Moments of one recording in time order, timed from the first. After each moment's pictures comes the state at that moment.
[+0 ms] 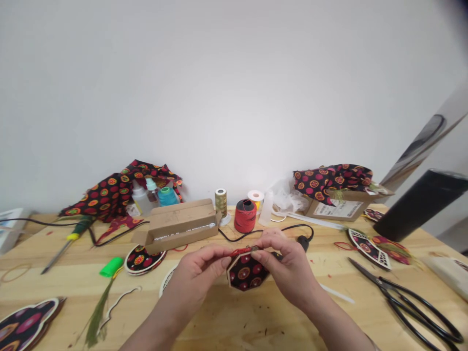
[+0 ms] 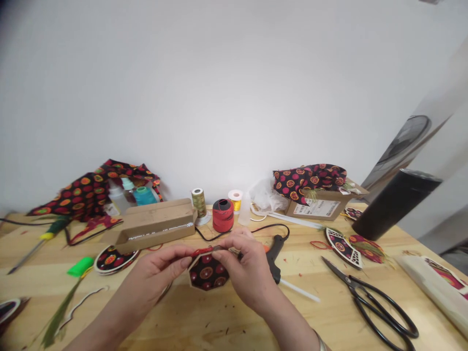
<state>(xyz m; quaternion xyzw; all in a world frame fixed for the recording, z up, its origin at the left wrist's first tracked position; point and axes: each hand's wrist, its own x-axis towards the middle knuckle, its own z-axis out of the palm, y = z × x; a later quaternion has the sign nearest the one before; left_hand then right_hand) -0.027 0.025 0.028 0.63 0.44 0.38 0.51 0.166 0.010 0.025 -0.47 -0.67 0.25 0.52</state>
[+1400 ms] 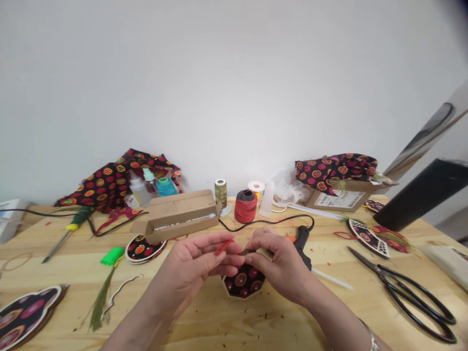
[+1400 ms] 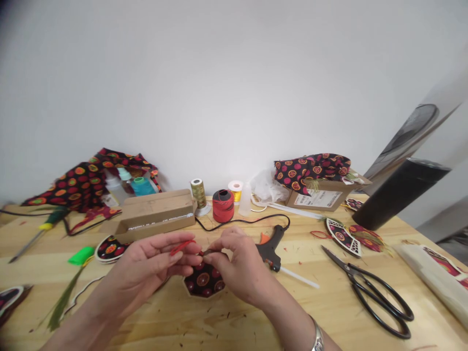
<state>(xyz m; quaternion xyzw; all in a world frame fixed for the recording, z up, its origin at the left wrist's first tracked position) -0.030 0.020 0.037 0.41 0.35 0.41 0.74 0.158 0.006 0.017 -0.50 -0.70 0.31 0.41</state>
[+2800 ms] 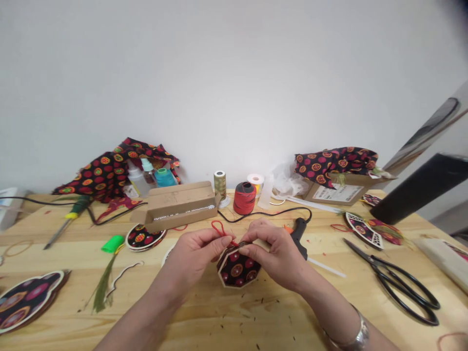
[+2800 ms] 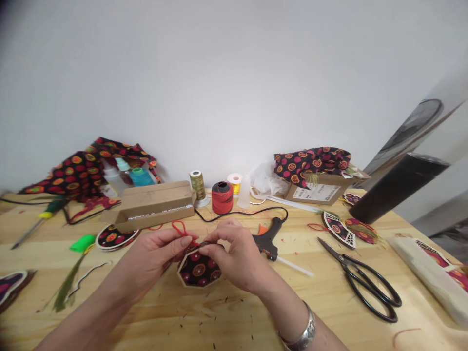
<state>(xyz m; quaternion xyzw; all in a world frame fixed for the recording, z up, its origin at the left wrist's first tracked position) -0.023 0.021 0.023 0.52 0.44 0.39 0.62 0.157 0.004 0.021 -0.46 -0.70 0.33 0.44</state>
